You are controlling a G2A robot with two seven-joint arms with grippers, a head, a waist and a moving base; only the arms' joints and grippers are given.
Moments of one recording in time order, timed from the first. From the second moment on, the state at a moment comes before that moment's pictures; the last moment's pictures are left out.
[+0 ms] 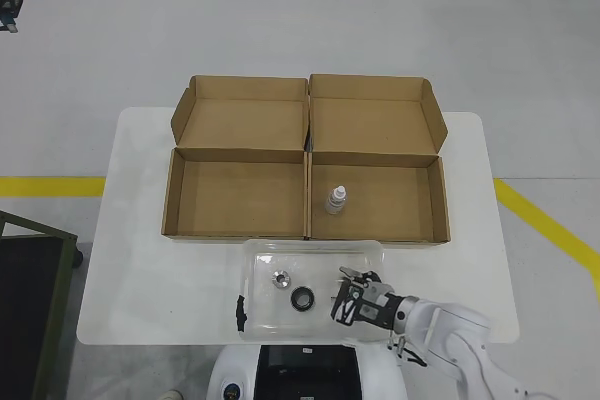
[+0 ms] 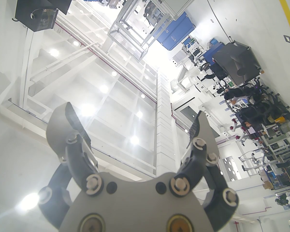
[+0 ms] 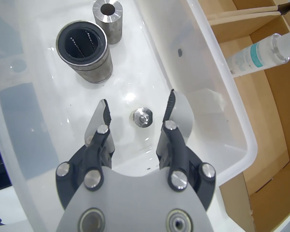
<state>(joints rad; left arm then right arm) 0.05 -0.49 -0.78 -1.25 2.78 -0.10 0.26 -1.63 -1.15 1.26 -2.06 -1.67 -0.71 0.44</state>
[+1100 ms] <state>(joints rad) 0.05 -0.49 -0.78 -1.25 2.78 -0.10 0.26 -1.63 -1.14 1.26 -2.22 -1.61 -0.67 0.39</state>
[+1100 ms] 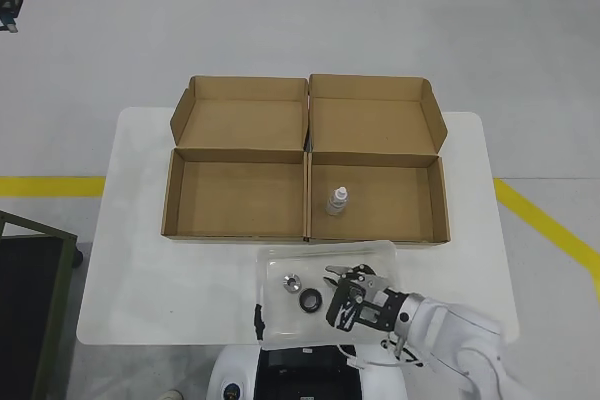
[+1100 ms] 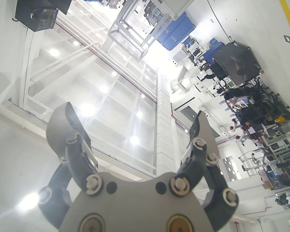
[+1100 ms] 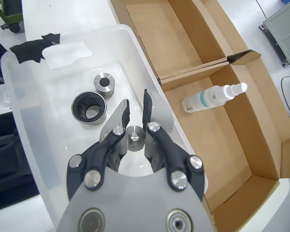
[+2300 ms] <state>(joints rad) 0.05 -0.49 -0.78 -1.25 2.78 -0.10 0.26 -1.64 -1.17 1.36 -2.14 -0.55 -0.23 0.17</state>
